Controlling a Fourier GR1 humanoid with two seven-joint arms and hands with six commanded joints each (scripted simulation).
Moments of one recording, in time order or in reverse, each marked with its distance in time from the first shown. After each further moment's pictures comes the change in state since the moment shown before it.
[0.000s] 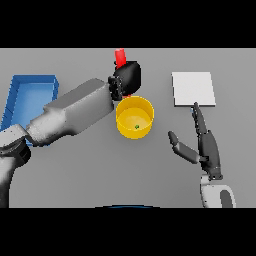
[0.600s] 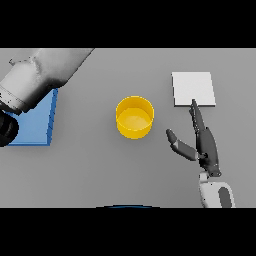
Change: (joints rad) left arm -0.353 0.110 0.234 0.230 0.079 0.019 0.009; right arm -0.031 0.007 0.000 0.009 -0.019 0.011 -0.006
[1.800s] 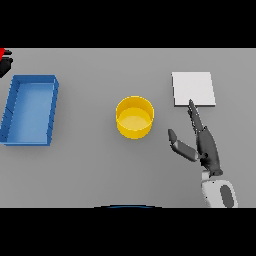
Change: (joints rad) left arm 0.853 0.202 0.890 -0.185 1.008 0.336 0.517; right arm -0.017 -0.049 0.011 0.036 0.014 0.034 -0.038
